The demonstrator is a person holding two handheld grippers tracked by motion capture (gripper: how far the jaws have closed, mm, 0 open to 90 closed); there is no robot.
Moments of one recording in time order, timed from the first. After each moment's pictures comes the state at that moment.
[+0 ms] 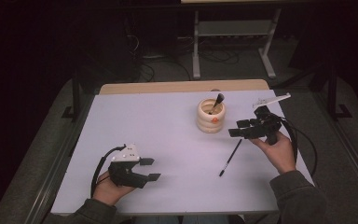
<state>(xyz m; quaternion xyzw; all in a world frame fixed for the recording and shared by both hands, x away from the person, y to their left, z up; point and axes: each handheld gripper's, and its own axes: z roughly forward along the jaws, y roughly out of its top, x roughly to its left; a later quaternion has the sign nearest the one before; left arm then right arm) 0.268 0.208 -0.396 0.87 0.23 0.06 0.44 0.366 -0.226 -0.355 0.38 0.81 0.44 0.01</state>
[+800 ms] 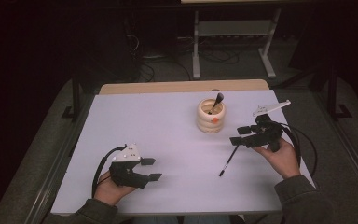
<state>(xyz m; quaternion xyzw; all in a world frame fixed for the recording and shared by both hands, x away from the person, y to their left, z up) 0.268 0.206 -0.396 0.87 0.23 0.05 0.44 0.351 -0.228 -0.363 0.35 0.83 0.43 0.01</state>
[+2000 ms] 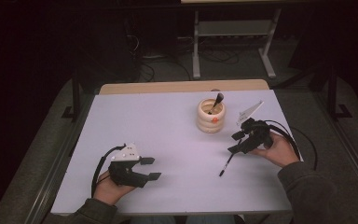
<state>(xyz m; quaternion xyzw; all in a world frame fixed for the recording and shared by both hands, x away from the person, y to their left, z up) 0.269 0.209 -0.393 0.87 0.23 0.05 0.44 0.378 -0.206 -0.387 0.22 0.93 0.30 0.01</state>
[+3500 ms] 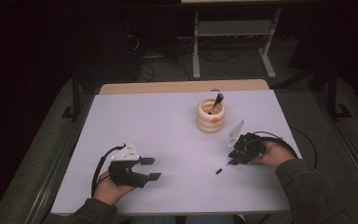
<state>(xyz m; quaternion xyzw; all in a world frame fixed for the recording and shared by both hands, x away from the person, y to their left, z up) 0.269 0.209 -0.394 0.86 0.23 0.05 0.45 0.366 -0.186 -0.426 0.06 0.98 0.20 0.01</state>
